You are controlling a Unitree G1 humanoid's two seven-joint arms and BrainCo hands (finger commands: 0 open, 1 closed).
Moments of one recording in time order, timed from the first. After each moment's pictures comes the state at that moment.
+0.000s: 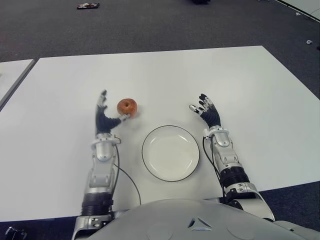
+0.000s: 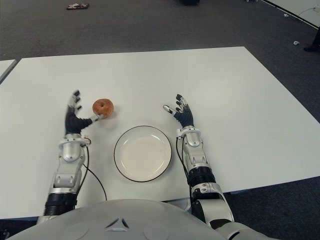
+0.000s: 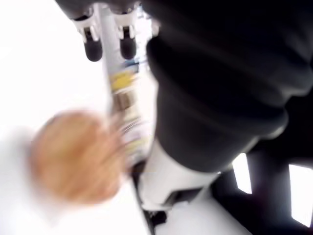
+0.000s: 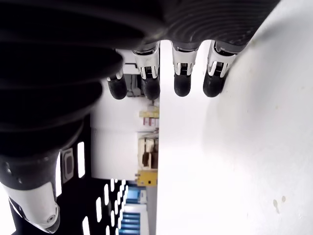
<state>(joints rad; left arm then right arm) 0.14 0.11 0.07 -0.10 0.30 -0.04 0.27 -0.18 -0.04 -0.02 0.51 -0.01 -0.17 -0.01</state>
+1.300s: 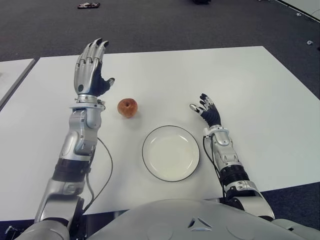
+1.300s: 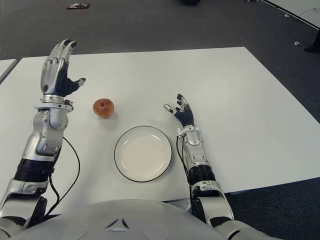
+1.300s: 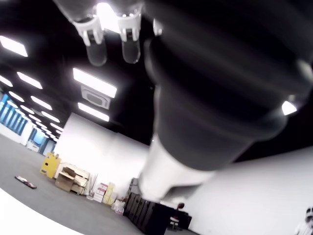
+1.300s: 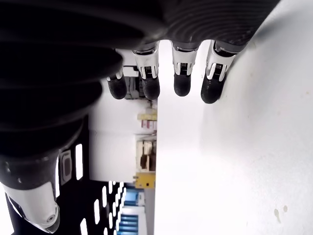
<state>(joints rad) -0.19 0.44 -0.06 -0.06 0.79 0.05 0.25 -0.20 -0.05 -0.02 0.54 -0.01 -0.18 -0.01</state>
